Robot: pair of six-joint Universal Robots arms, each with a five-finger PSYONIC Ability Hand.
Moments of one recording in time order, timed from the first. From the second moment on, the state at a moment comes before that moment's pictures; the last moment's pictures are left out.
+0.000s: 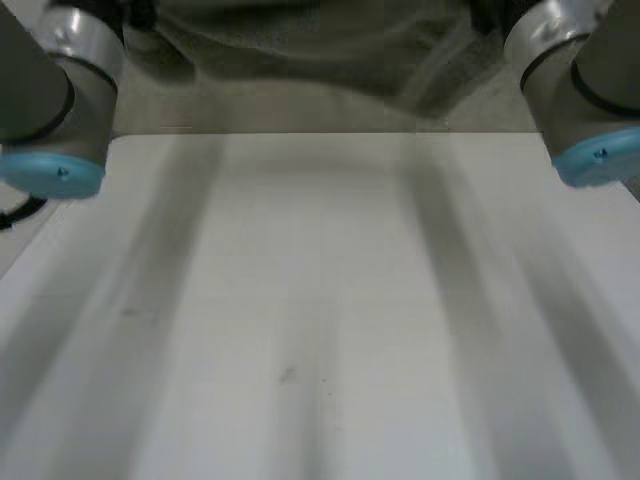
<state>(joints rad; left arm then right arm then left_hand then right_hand) 4.36 -2.07 -0.88 3.39 -1.60 3.36 1.98 -0.93 0.58 0.01 1.46 2.57 1.18 1.22 1.22 1.22 1.01 1.32 1.33 1.33 1.34 1.18</state>
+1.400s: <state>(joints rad) 4.33 -1.82 -1.84 3.55 -1.47 3.55 1.87 -1.18 1.78 -0.19 1.34 2.46 0.30 0.29 0.29 0.30 0.12 1.32 1.34 1.33 1.34 1.18</state>
